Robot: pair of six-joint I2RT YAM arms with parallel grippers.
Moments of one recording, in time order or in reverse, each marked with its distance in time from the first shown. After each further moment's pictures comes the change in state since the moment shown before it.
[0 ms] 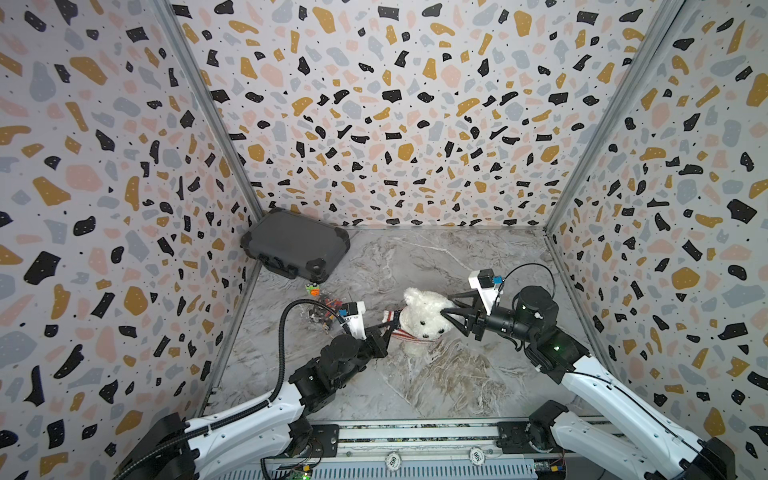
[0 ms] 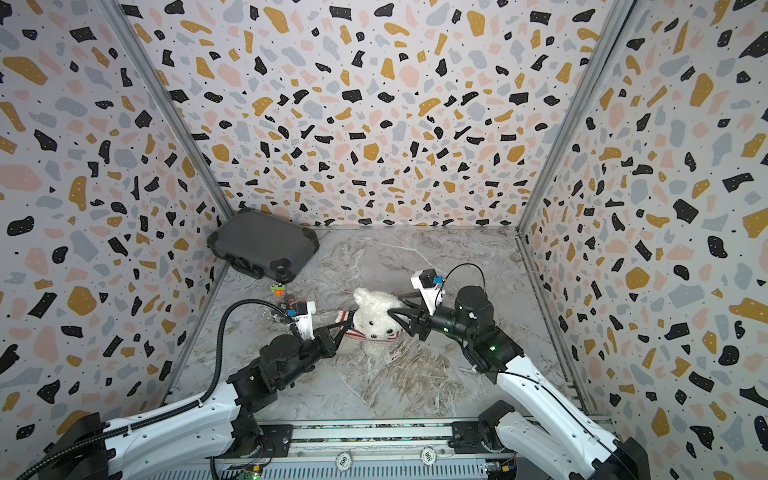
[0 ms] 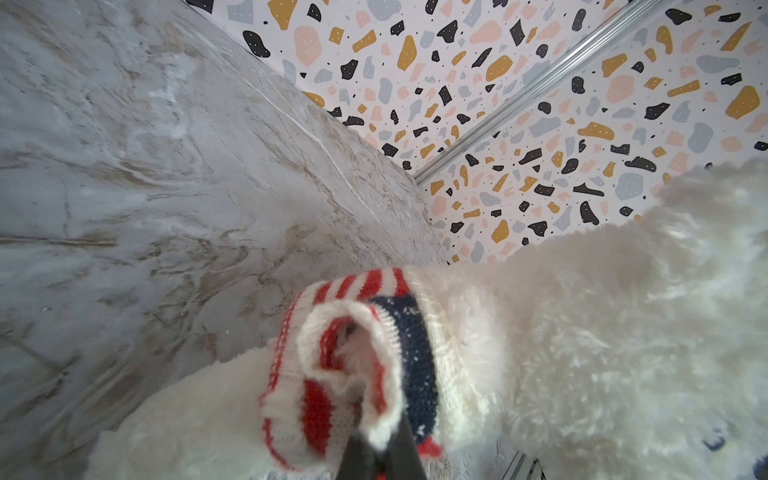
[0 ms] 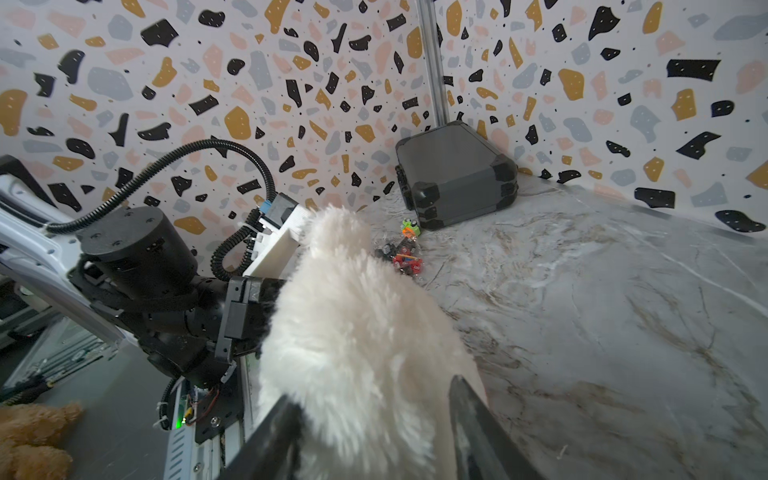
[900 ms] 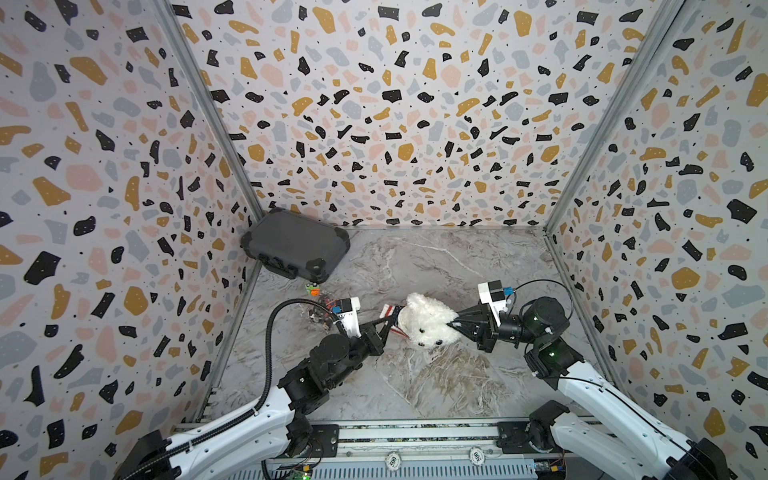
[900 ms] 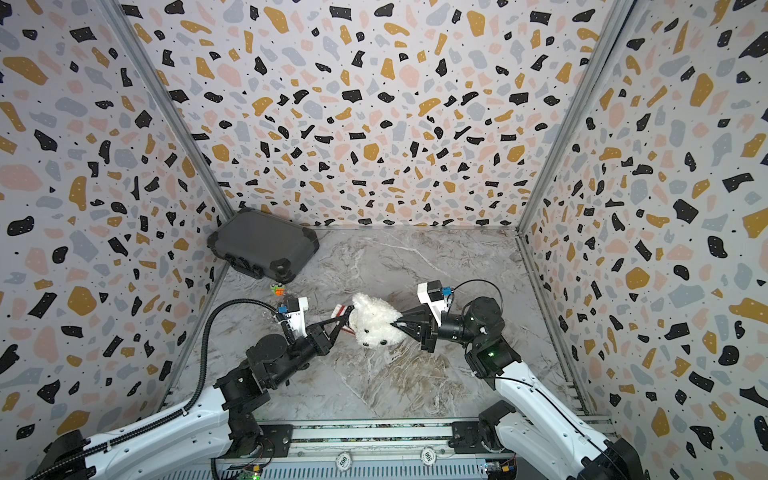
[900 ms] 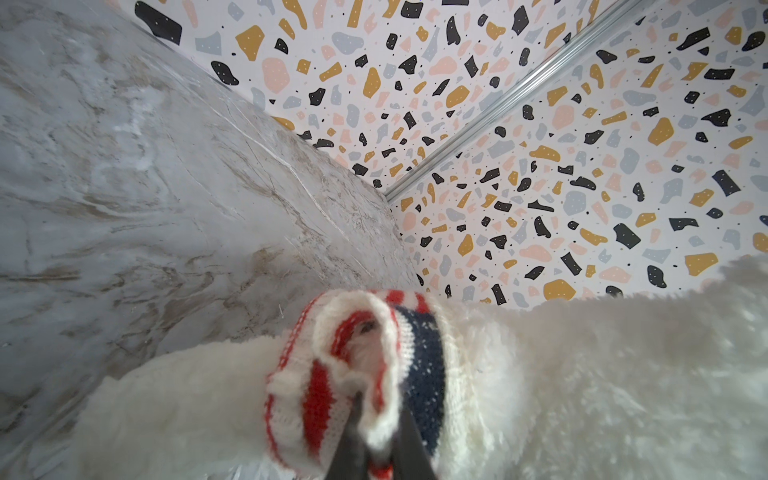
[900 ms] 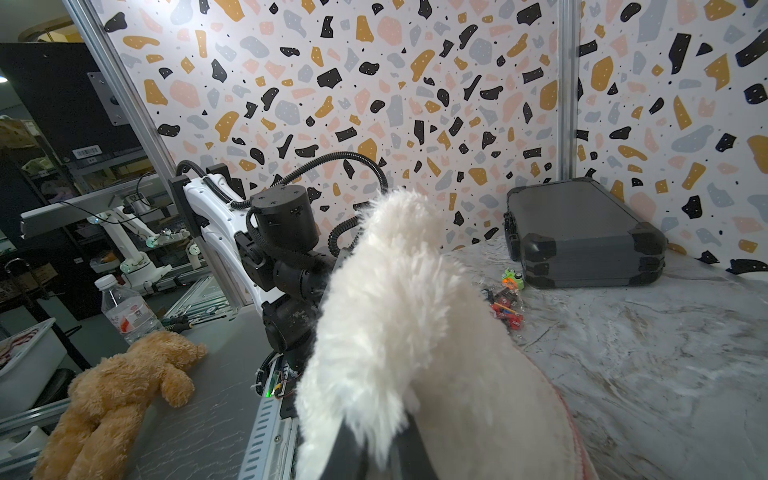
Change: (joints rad) left arm 0.012 -0.115 0.036 -0.055 0.027 0.001; right arm -0.078 -0.029 -0.173 0.454 -0.411 0.140
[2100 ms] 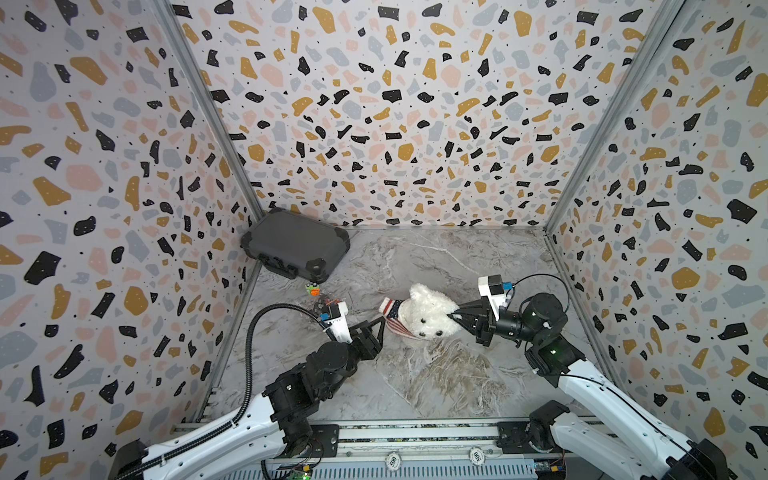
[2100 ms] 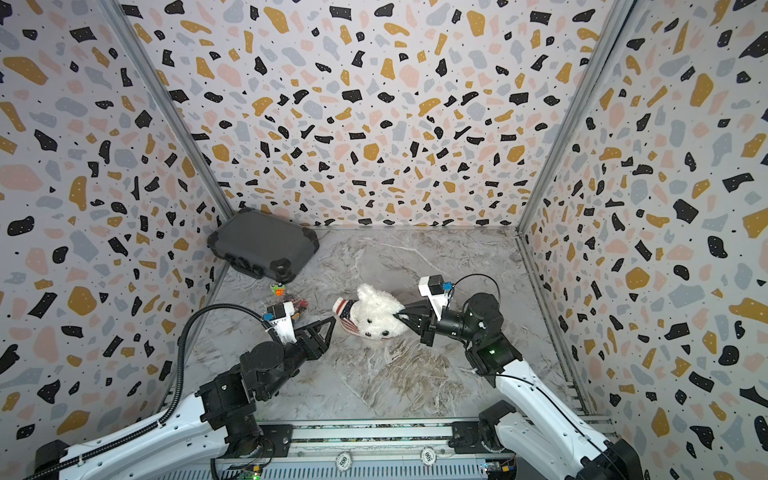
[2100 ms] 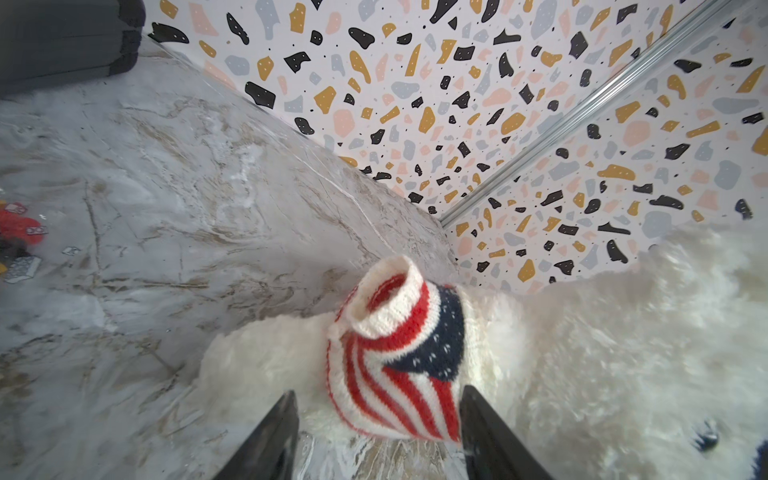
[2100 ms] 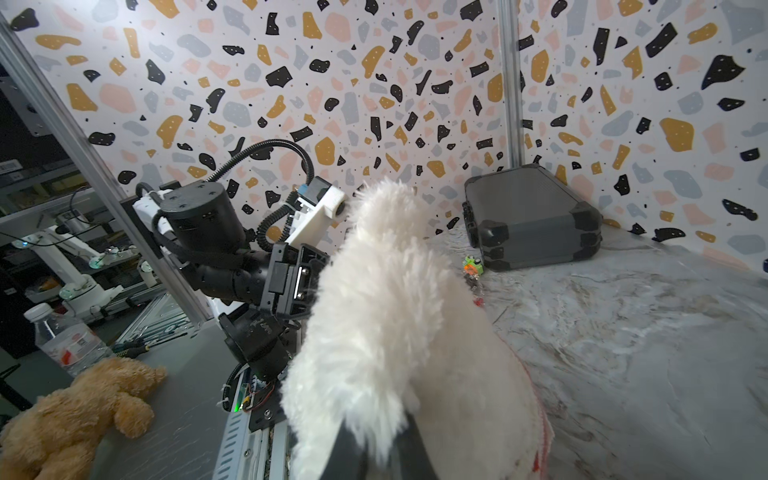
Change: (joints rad) left arm -0.085 -0.139 0.053 -0.290 -0.281 0.036; right arm -0.029 0.006 0.018 -0.070 0.061 -0.024
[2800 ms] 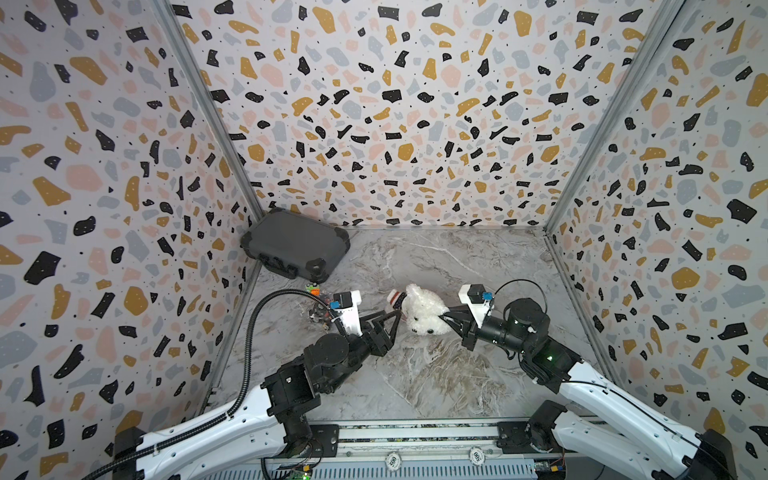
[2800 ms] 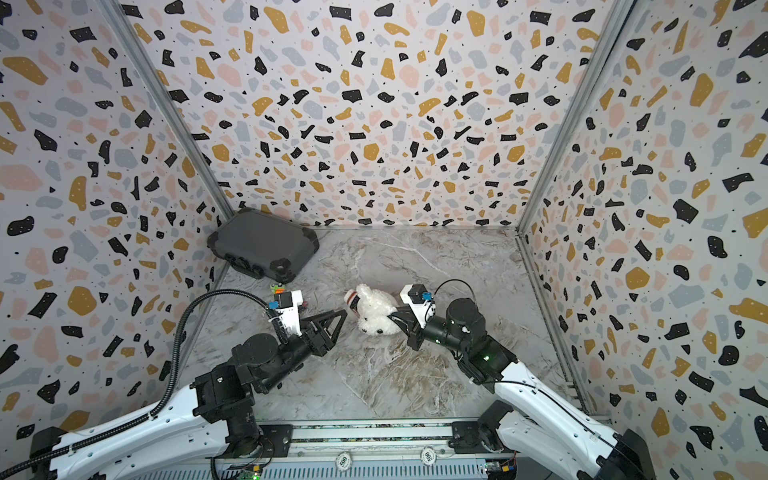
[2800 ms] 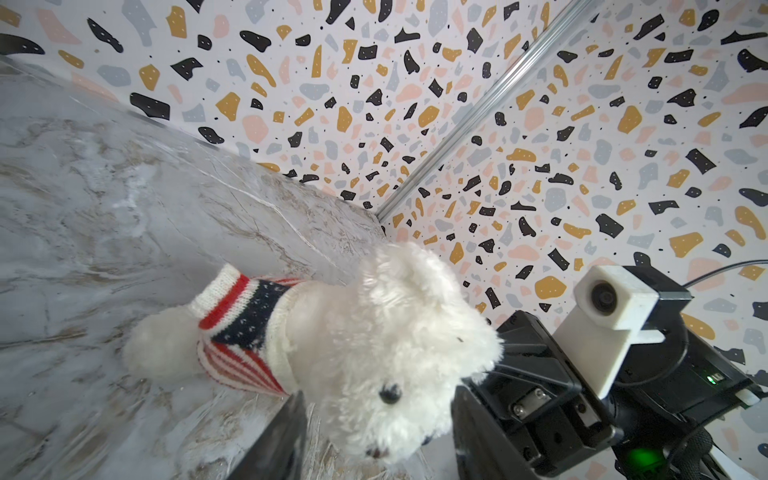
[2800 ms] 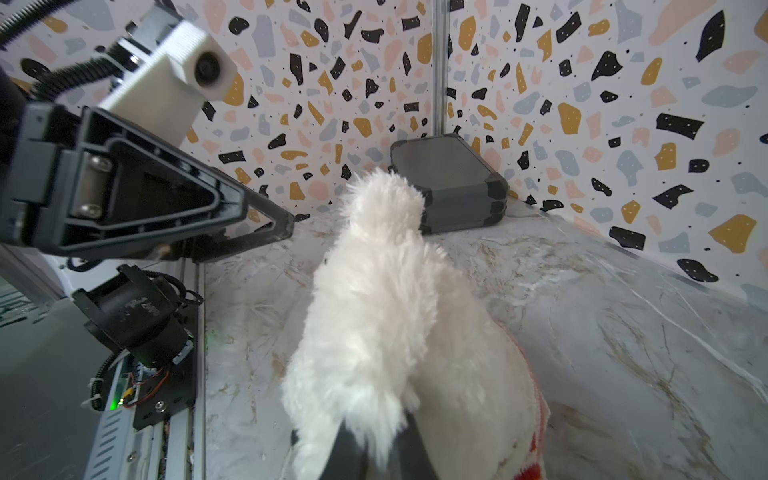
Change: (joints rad) left arm -0.100 0.068 0.180 -0.007 0.032 0.093; right arm 0.182 -0.024 0.049 -0.255 0.423 -0.230
